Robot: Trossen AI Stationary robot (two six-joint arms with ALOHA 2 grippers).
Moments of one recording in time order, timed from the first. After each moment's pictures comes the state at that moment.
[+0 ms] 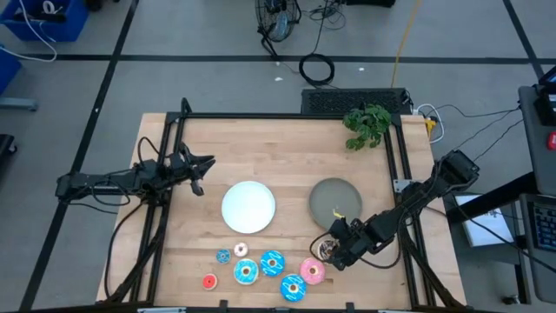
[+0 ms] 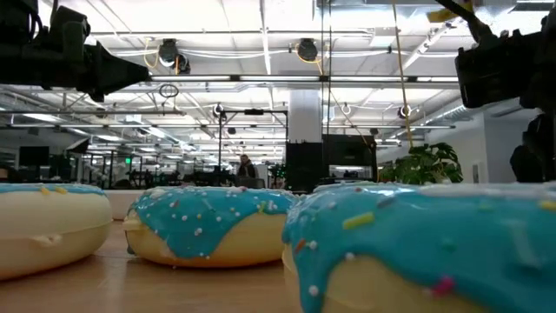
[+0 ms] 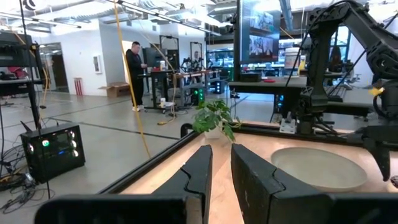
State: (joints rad) left arm 0.05 0.16 0.01 0.30 -0.34 0.07; right arm 0.64 1.59 0.82 -0.44 0.13 1.32
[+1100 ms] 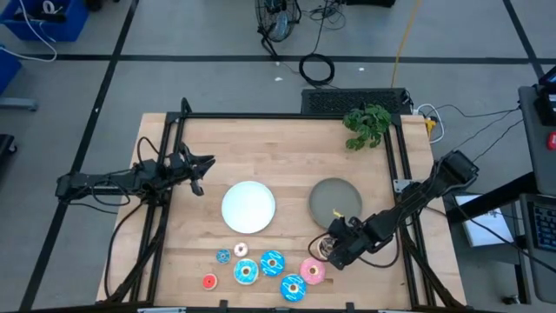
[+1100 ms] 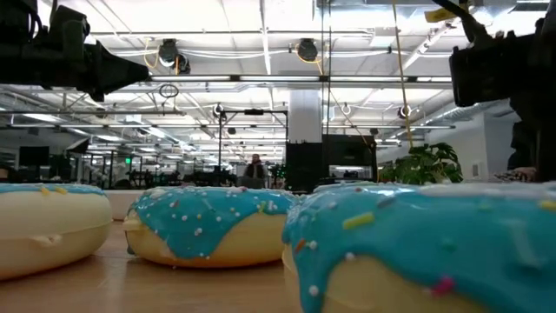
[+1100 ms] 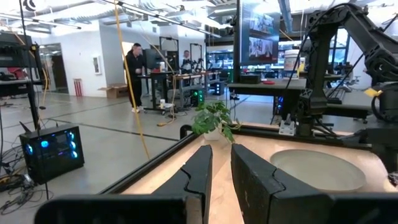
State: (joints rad) left arm 0.05 0.16 0.01 0.30 -0.34 0.06; right arm 0.63 1.59 0.81 -0.43 0.16 1.25
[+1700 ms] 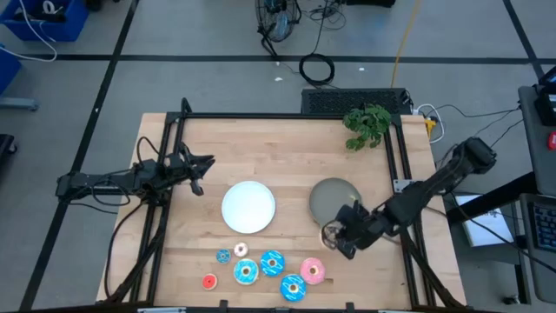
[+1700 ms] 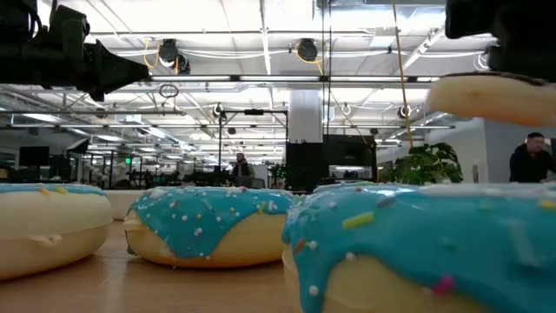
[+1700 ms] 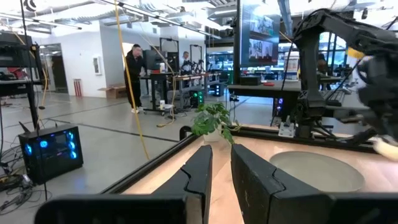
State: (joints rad) left arm 0.05 0.16 0.01 0.31 -0.34 0.05; right arm 0.58 1.28 0.82 -0.56 0.24 1.13
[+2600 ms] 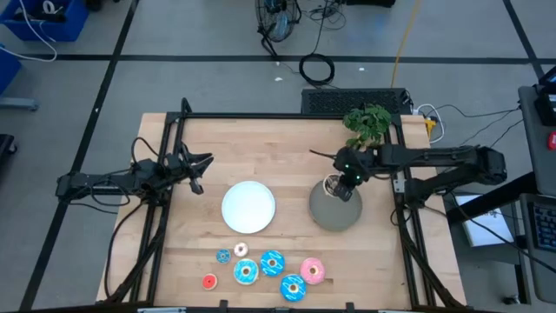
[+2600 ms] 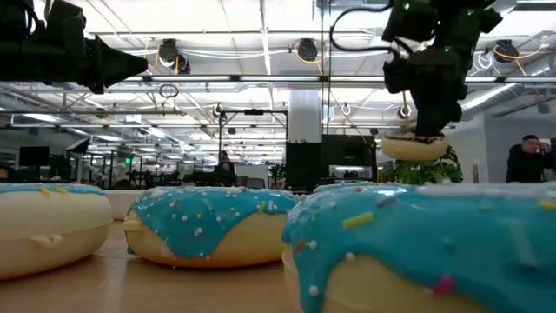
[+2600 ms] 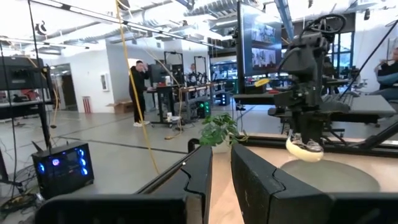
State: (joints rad) left arm 0.05 0.16 0.01 0.36 -0.35 0.15; right arm -0.17 1.21 0.82 -0.78 -0.06 0.47
